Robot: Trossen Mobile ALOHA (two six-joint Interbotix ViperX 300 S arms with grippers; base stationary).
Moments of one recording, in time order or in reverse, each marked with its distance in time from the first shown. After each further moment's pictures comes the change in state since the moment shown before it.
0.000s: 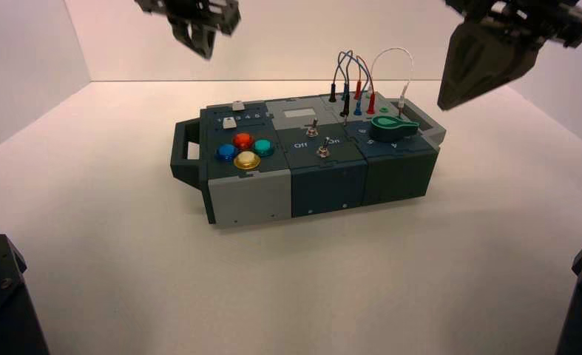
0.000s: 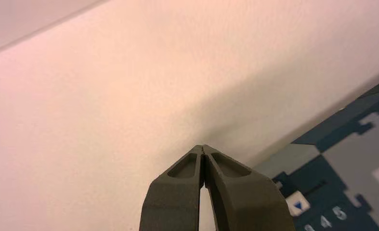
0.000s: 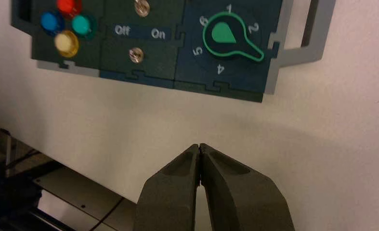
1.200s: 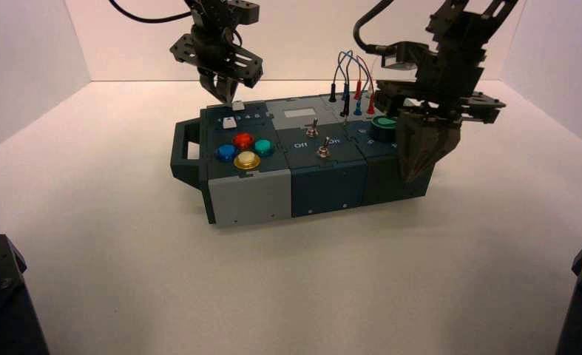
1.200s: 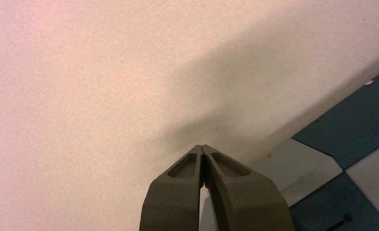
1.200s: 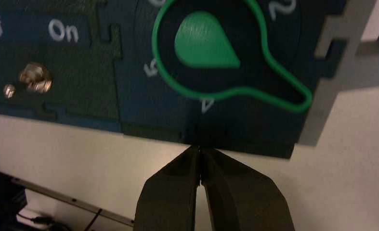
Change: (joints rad) left arm -0.054 0.204 -0.075 0.000 -0.002 0.006; right arm 0.000 0.586 -0.152 0.023 -0.109 0.000
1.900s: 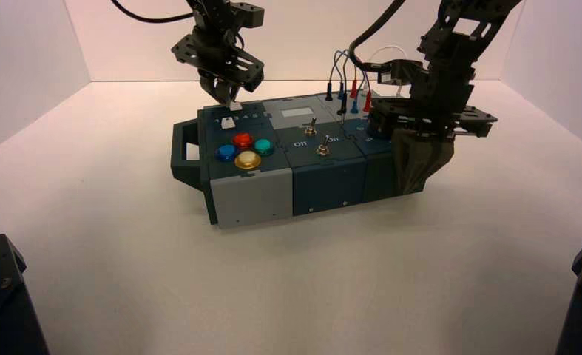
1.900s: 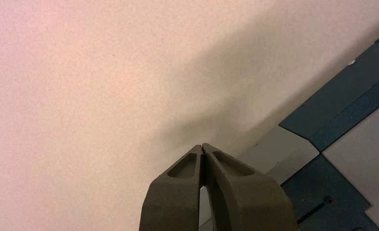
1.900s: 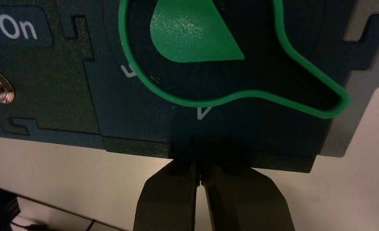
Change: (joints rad) left arm -0.028 -0.003 0.025 0.005 0.025 0.023; right arm -0.003 0.067 -0.005 0.000 -0.055 0.005
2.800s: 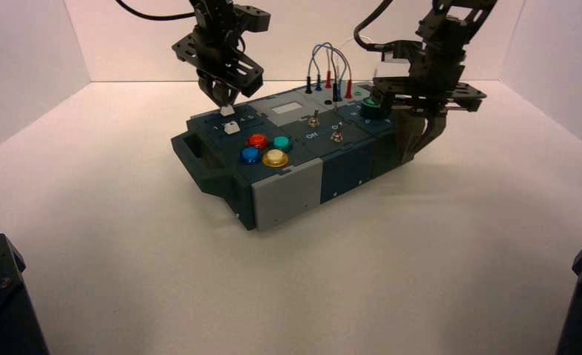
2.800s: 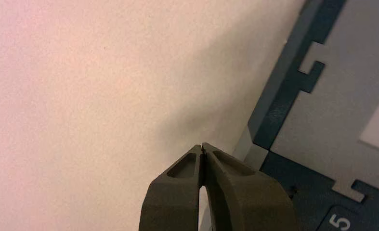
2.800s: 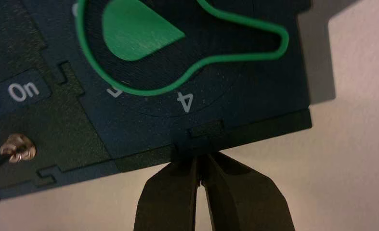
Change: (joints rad) left arm -0.038 -0.012 0.026 0.003 0.043 0.058; right arm -0.100 0.098 -0.167 -0.086 -0.012 -0.008
